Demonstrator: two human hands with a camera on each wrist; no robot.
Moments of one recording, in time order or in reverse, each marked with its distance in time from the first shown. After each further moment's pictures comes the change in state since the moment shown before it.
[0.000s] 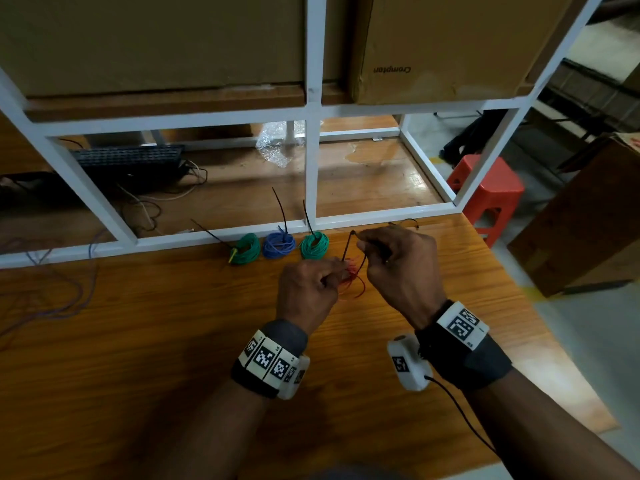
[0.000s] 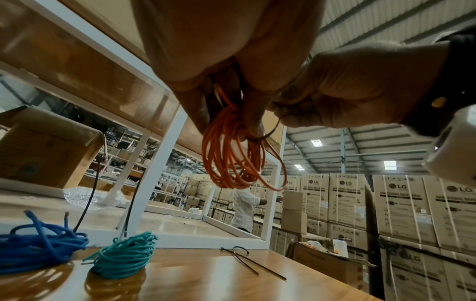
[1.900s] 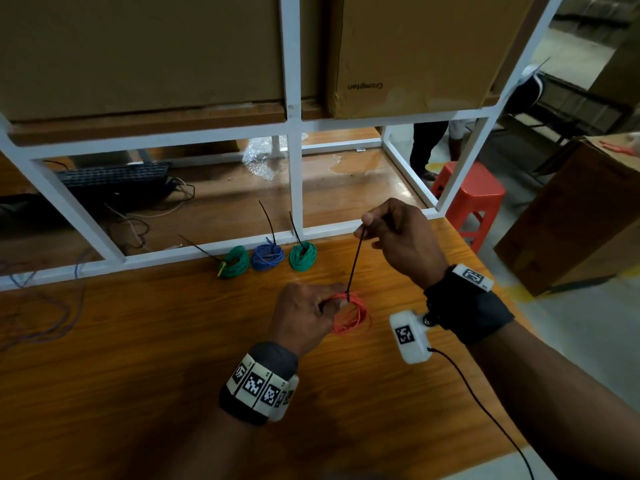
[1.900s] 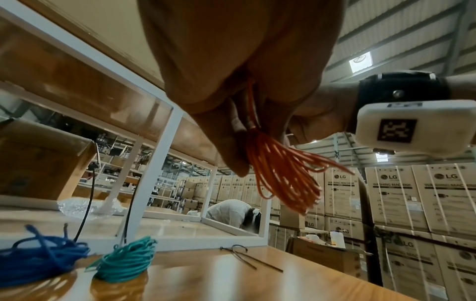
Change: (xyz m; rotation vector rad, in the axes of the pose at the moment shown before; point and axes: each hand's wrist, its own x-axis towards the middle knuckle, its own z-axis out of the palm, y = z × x) left_hand -0.017 -0.003 0.003 -0.096 -0.245 -0.036; right_hand 0.041 0.031 -0.024 0.322 -0.194 0.287
